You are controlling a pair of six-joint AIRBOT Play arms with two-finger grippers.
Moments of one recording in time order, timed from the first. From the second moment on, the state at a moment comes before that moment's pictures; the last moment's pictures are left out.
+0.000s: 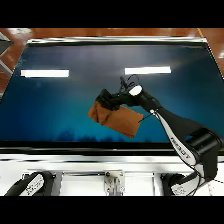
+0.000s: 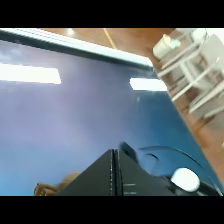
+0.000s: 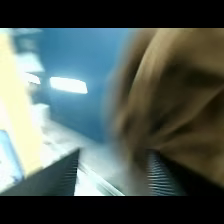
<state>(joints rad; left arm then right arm) 0.37 -0.96 1.47 0.45 -1.22 -1.17 0.48 -1.74 1.33 -0.39 0.75 1.53</state>
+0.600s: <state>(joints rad) 0.39 -0.90 1.47 0.51 -1.28 -1.17 0.21 -1.59 1.31 -0.84 1.25 1.56</state>
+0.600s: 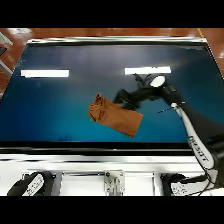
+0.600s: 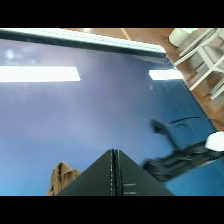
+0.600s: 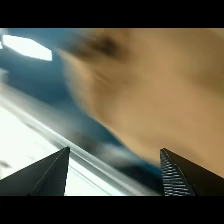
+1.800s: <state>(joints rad) 0.39 -0.90 1.47 0.59 -1.28 -1.25 0.10 -1.52 0.90 -0.43 0.92 1.30</state>
